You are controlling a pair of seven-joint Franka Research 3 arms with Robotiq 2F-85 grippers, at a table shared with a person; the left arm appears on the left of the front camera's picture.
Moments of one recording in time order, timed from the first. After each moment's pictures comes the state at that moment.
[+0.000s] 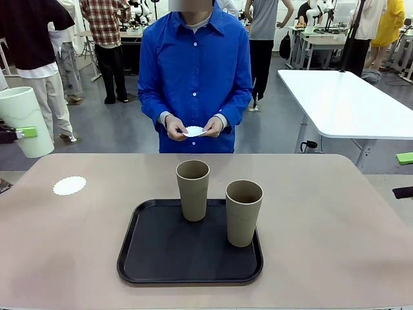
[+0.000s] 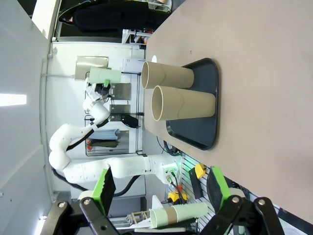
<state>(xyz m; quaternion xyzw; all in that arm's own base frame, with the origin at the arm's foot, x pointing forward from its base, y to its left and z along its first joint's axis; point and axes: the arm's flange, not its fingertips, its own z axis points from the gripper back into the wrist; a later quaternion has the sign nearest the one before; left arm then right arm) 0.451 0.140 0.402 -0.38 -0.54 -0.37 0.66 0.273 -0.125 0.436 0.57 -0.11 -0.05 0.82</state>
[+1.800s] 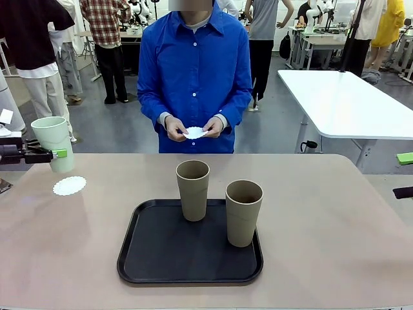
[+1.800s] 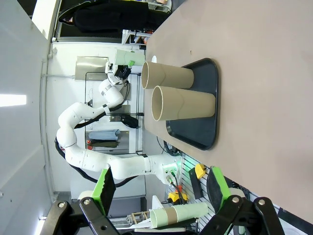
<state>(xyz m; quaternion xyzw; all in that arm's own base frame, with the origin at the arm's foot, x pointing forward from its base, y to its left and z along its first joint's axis) 0.539 0.147 0.295 -0.33 -0.53 -0.36 0.69 0.273 -0.125 0.436 0.57 -0.11 -0.05 0.82</state>
